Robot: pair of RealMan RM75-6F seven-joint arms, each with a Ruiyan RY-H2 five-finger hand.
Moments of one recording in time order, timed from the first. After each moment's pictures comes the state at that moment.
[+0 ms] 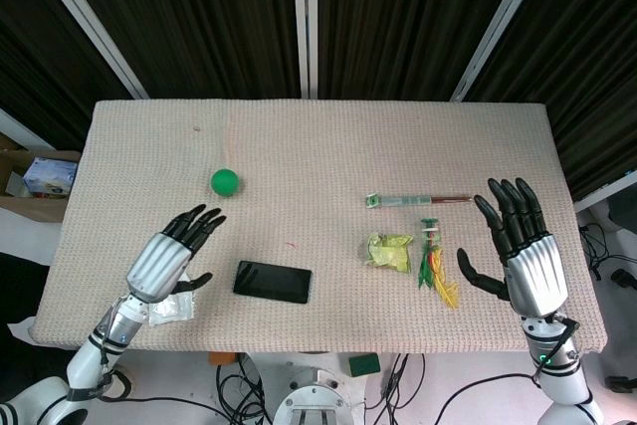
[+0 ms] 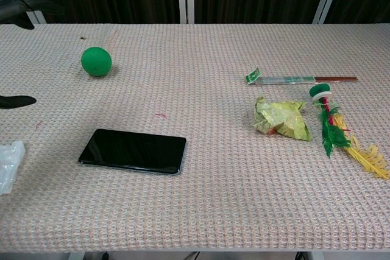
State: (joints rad) left arm -0.35 -1.36 -0.07 -1.60 1.75 1.31 0.08; right arm 0.25 -1.32 0.22 -1.66 -1.90 1.71 -0.09
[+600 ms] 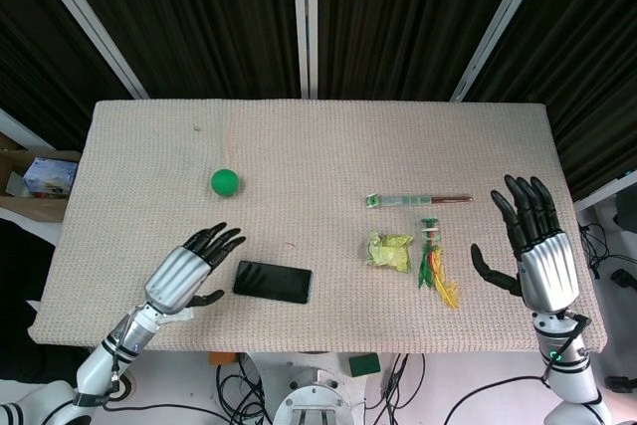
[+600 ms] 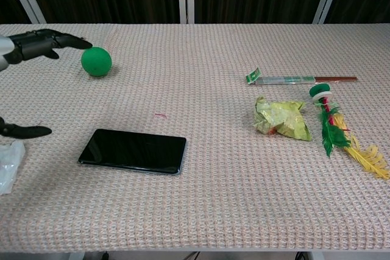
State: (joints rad) left arm -0.38 -1.36 0.03 -1.64 1.76 1.26 0.12; right arm 0.24 -1.31 0.19 -1.60 -1.84 1.74 -0.02
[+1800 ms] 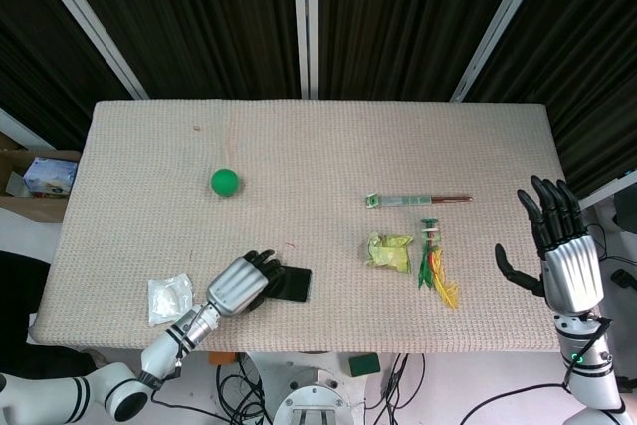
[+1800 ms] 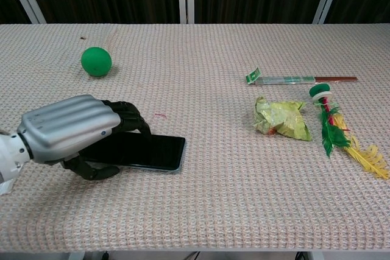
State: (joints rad) left arm -0.52 -1.61 0.01 -1.52 1.57 0.99 0.44; right arm 0.21 -1.28 0.16 -1.53 -1.78 1.76 0.04
